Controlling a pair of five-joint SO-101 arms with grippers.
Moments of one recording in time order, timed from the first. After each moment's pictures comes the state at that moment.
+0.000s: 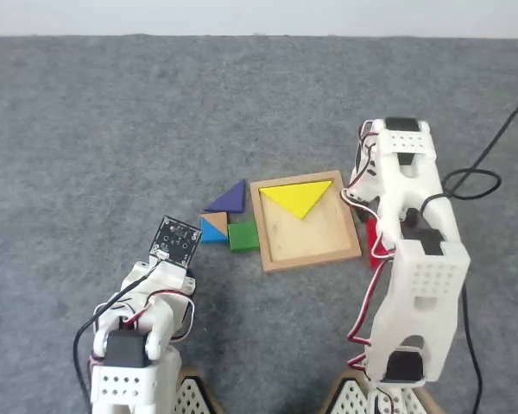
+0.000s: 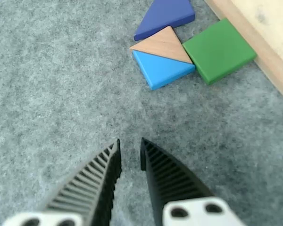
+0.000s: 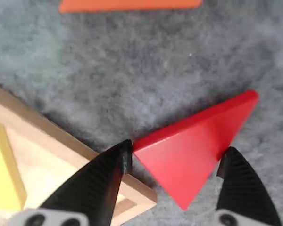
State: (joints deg) left arm -3.6 -102.8 97.0 72.2 -12.1; right arm -2.2 35.3 -13.6 85.9 -30.6
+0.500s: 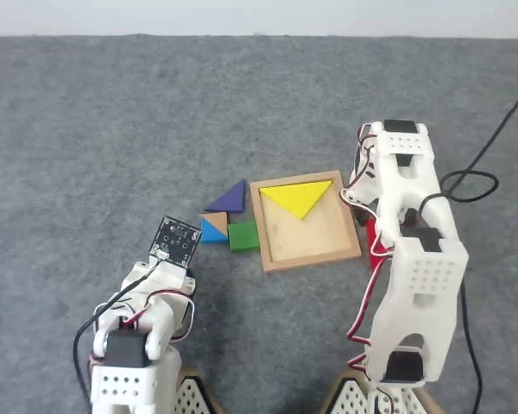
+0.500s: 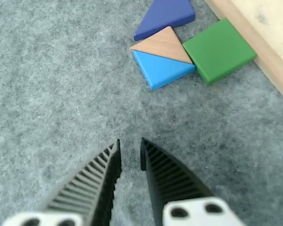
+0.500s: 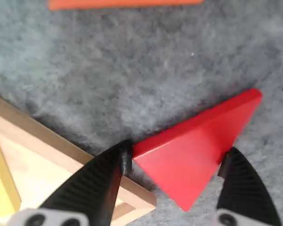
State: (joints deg) left arm -3.6 -102.8 97.0 72.2 -12.1; right arm -2.2 37.4 -13.6 85.7 -30.6
